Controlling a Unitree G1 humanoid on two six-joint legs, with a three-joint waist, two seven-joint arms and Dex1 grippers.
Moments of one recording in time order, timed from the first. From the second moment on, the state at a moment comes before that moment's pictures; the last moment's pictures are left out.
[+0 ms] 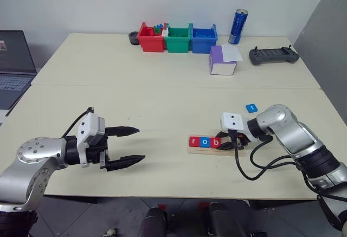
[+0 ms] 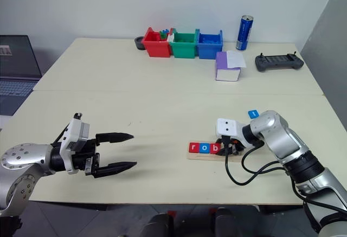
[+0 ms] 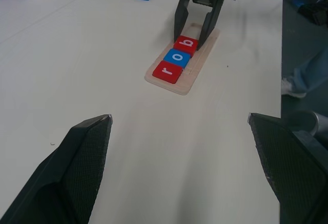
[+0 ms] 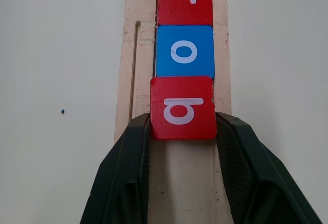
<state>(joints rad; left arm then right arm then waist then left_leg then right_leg) -0.03 0.89 0.23 -0.29 -0.61 0.41 -1.23 -0.65 -0.73 0.44 0.01 0.00 0.48 1.31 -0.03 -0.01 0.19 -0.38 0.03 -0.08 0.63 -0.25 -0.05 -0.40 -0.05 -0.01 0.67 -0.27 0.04</state>
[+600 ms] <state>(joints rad) -0.02 0.89 0.23 -0.29 -0.61 0.41 -1.23 -0.67 -0.81 0.31 0.00 0.11 0.49 1.36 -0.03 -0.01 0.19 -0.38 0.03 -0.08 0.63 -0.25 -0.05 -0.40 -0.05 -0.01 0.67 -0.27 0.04</state>
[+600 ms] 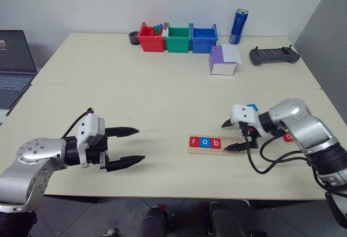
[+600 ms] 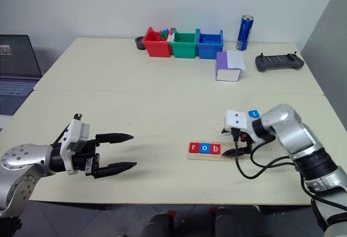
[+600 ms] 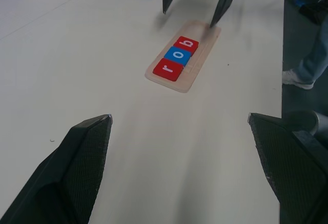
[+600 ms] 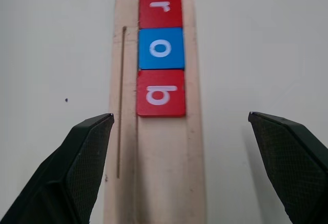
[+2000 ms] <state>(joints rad) -0.13 0.88 0.18 -0.20 -0.59 0.38 -1.27 -0.20 -1.08 -0.31 0.02 0.30 0.85 0.98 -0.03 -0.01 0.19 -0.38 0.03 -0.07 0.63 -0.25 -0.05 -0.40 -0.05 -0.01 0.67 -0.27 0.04</state>
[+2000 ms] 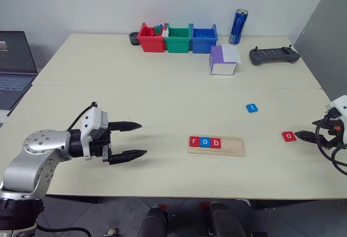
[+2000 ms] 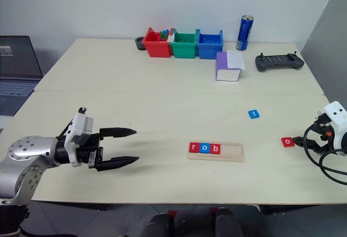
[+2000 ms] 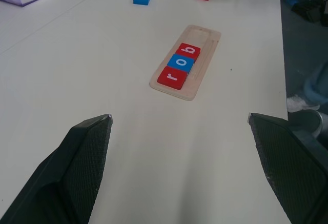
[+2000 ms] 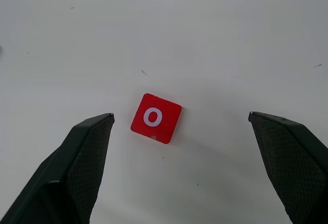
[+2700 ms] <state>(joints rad) -0.13 0.88 0.18 -0.21 -0.58 0.38 -1.25 -0.26 -1.08 -0.24 0.07 0.30 0.88 0.98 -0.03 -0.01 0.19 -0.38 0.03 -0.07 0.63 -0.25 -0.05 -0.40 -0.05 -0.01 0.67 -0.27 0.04</state>
